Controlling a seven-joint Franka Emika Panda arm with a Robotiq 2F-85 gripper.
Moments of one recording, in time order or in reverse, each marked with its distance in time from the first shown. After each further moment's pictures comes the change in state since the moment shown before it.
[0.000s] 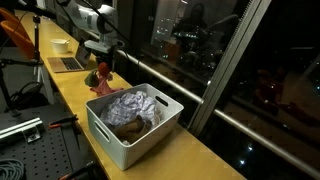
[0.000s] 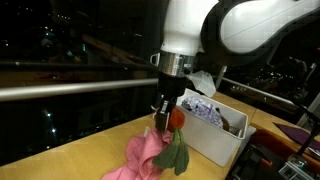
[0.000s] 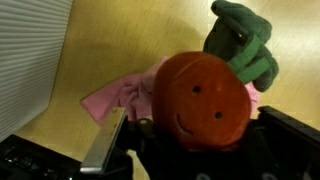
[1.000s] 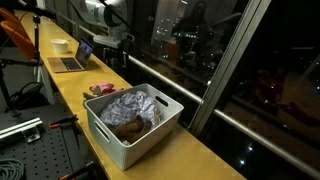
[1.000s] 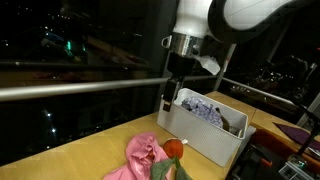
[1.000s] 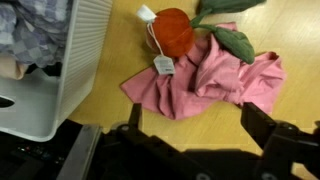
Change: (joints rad) arm -0.077 -0.077 -0.014 -0.003 -0.002 -0.007 -0.061
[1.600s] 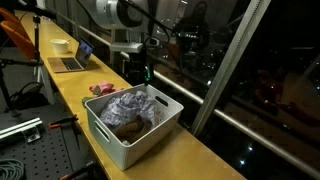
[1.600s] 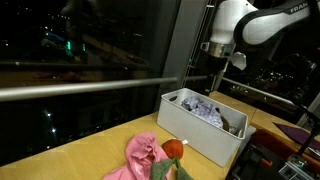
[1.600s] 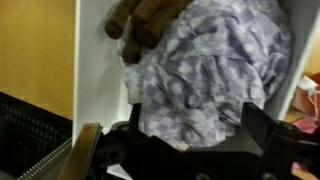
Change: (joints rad) arm -0.164 -0.196 -0.174 -0.217 -0.163 -0.001 -0.067
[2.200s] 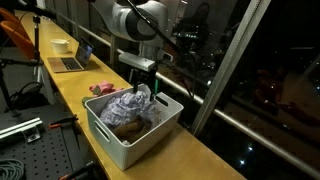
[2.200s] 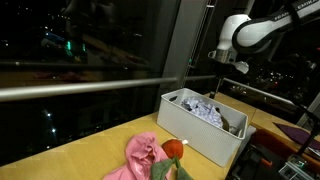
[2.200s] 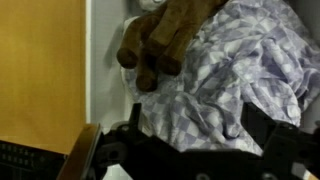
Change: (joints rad) arm -0.128 0.034 -0.018 -0.007 0.192 0.029 -0.166
